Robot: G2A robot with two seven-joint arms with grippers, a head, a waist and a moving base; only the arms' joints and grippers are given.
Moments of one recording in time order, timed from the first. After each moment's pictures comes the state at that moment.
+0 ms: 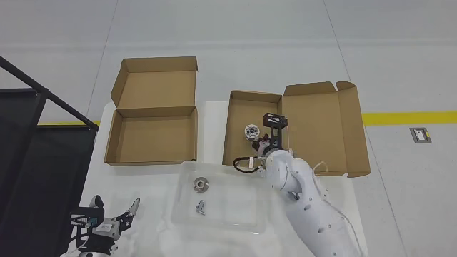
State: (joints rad) left arm 1.81 -1.19 -1.70 -1.80 1.28 -0.03 0.18; right arm -0.83 -1.52 1.12 -1.34 -1.03 0.42 0.61
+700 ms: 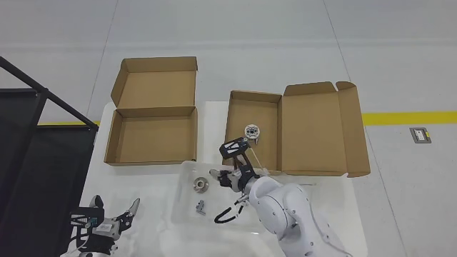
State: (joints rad) left arm 1.81 -1.19 -1.70 -1.80 1.28 -0.03 0.18; right arm -0.99 -1.49 1.01 -1.67 -1.12 0.10 0.84
